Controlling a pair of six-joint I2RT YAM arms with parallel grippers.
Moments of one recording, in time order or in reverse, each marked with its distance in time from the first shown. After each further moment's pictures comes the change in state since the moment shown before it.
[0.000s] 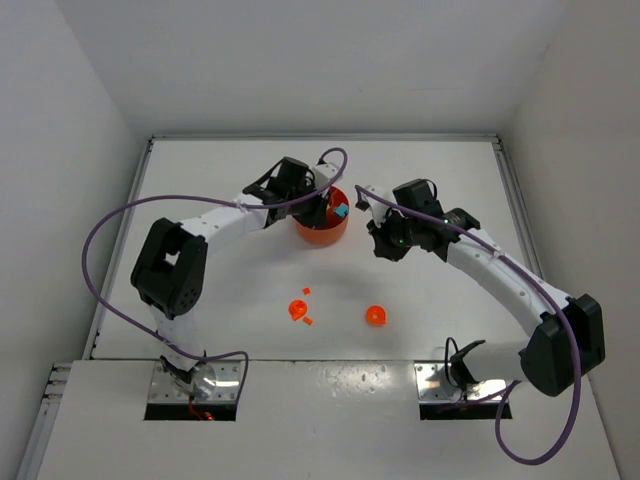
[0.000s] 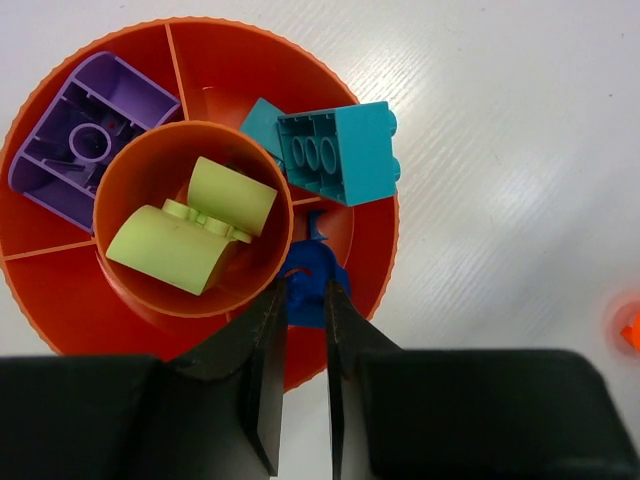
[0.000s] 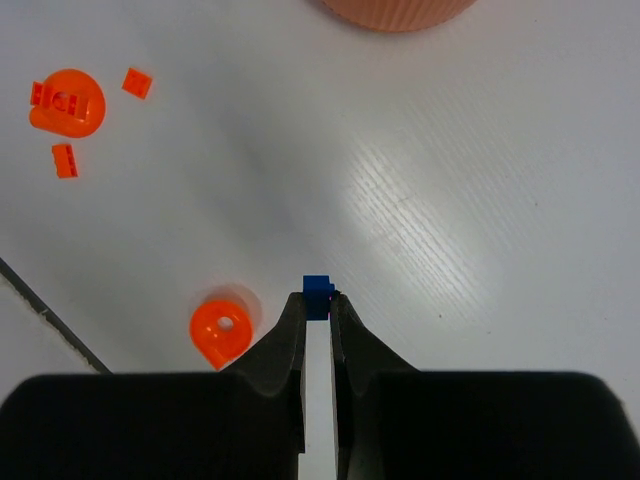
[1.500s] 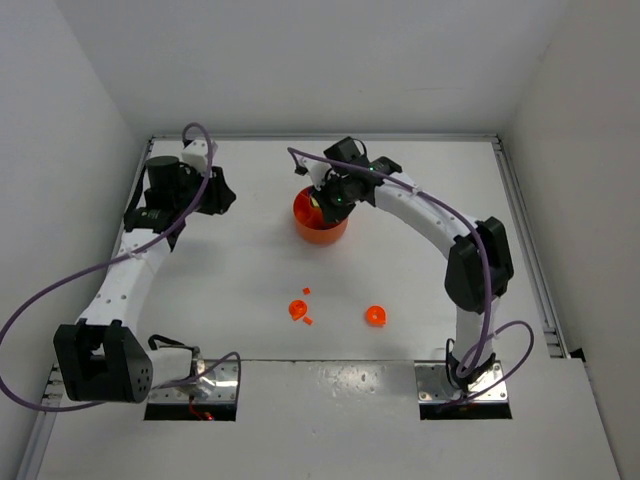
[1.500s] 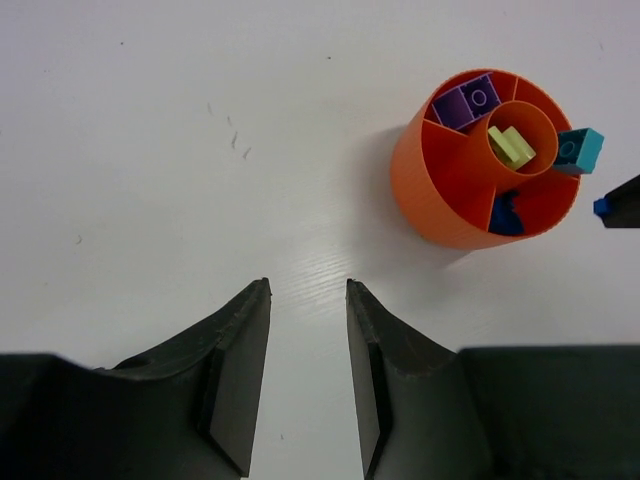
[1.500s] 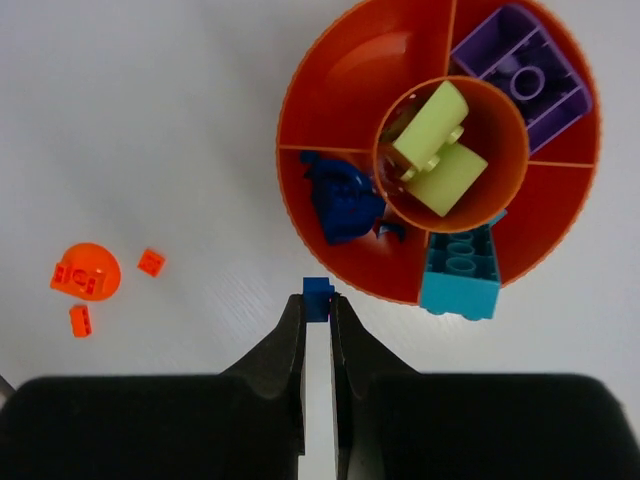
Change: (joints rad) left arm 0.501 -0.599 -0.304 -0.043 0.053 -0.099; right arm 0.112 0.594 0.647 -0.089 0.027 0.024
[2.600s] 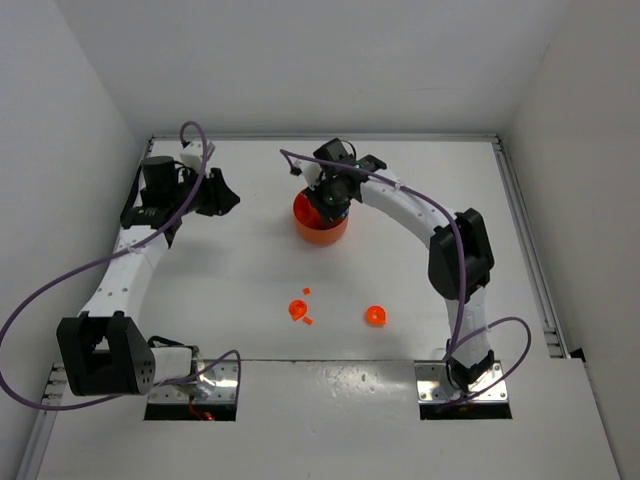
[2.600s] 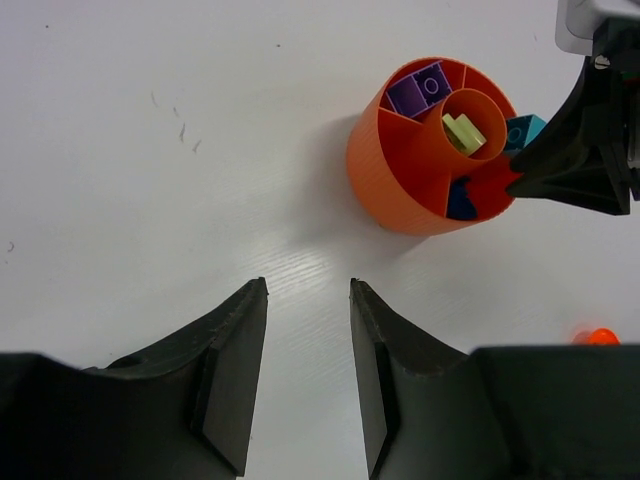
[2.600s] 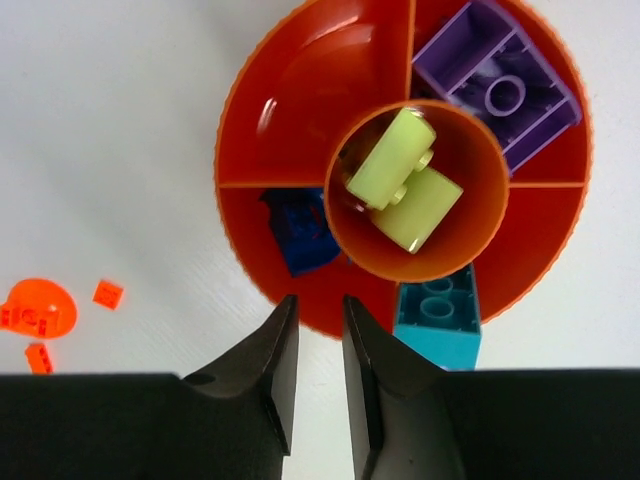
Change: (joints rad) left arm 0.071 0.032 0.000 -0.002 0.169 -0.032; right arm 0.022 0.145 0.113 -0.042 0.103 0.027
